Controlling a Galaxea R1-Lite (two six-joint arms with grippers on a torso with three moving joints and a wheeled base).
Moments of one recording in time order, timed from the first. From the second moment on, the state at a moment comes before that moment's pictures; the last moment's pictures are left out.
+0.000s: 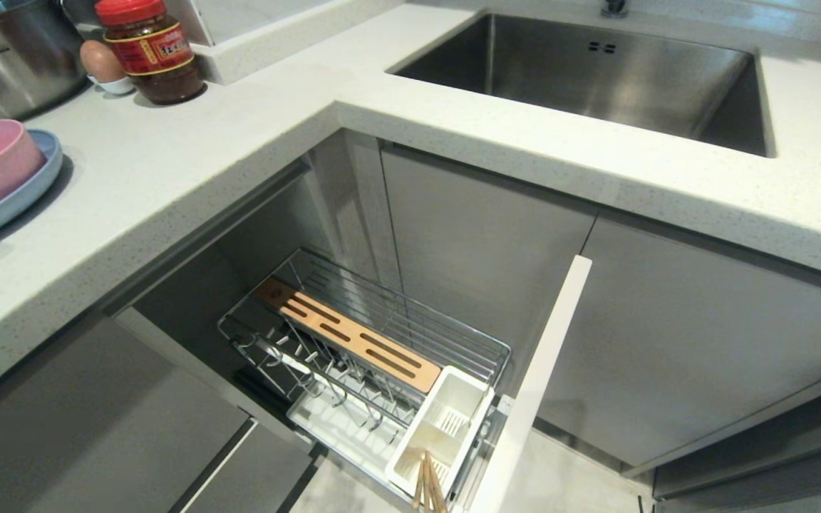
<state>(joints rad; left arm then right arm) 0.01 0.00 -0.24 0.16 0.08 0.16 -0.01 0.00 0.00 -0.01 -0.05 0.10</state>
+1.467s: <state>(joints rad) 0.00 0.00 0.00 0.01 -0.03 0.08 -0.01 0.00 0.00 -0.01 -0.05 0.10</state>
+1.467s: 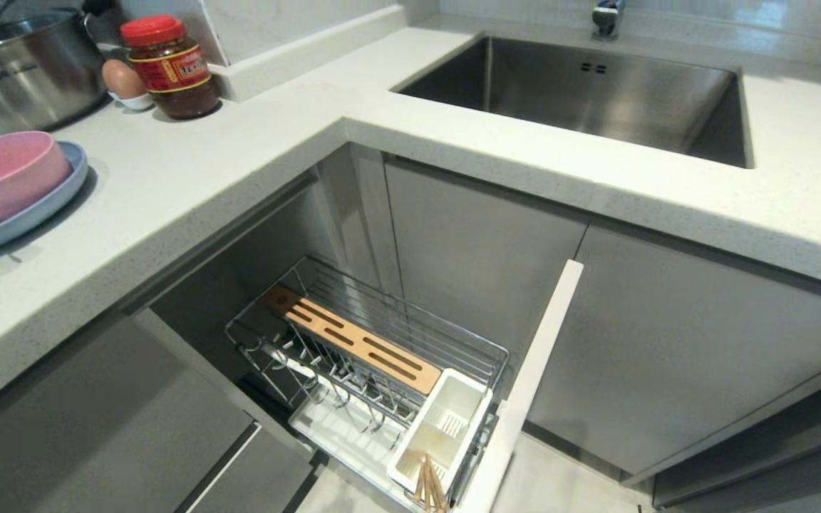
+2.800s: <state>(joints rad) 0.01 0.00 0.00 0.00 0.00 -0.01 -0.01 0.00 0.00 -0.01 -0.05 0.10</state>
